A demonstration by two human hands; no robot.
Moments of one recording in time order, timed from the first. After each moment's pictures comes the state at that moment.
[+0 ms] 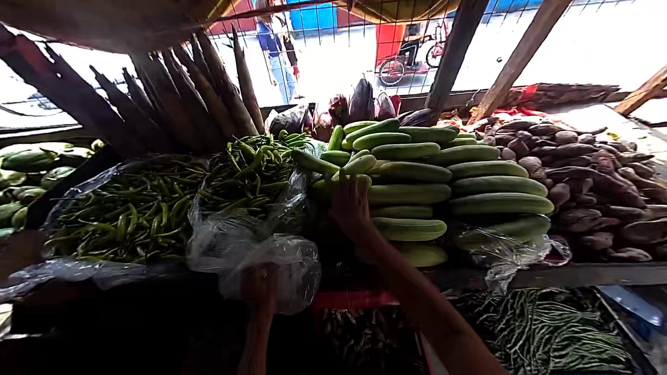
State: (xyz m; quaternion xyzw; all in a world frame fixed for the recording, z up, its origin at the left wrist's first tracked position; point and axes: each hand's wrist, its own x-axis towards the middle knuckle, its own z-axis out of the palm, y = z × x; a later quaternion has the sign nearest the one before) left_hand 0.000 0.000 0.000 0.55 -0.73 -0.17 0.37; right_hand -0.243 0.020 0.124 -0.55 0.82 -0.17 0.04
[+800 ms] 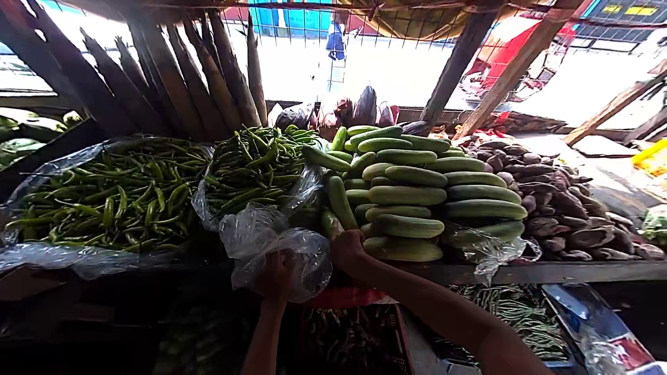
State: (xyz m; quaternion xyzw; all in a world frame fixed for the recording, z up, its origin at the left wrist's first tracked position) left_hand -0.014 -0.011 -0.013 0.54 -0.77 -0.09 0.34; right_hand -0.153 0.034 0.090 -0.48 0.83 0.22 0.18
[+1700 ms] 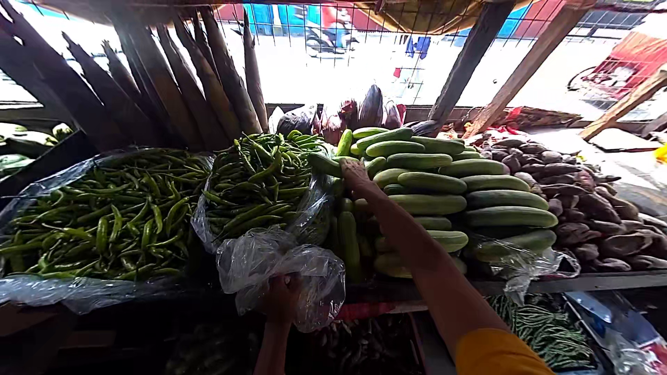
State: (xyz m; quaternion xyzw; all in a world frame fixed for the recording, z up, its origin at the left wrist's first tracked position) left_hand -0.014 -0.032 -0.032 0.47 -0.75 -0.04 0.46; right_hand -0.338 -0.131 0.074 -0.56 0.82 -0.11 0.05
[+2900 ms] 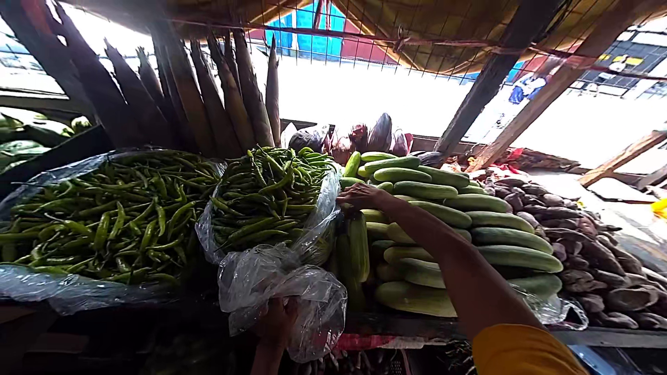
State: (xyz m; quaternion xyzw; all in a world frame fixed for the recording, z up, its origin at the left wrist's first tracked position) left_hand -0.016 -0.042 -0.050 0.46 -0.73 0.04 0.50; right_hand -0.389 -0.153 0.075 -0.86 0.49 0.13 -0.02
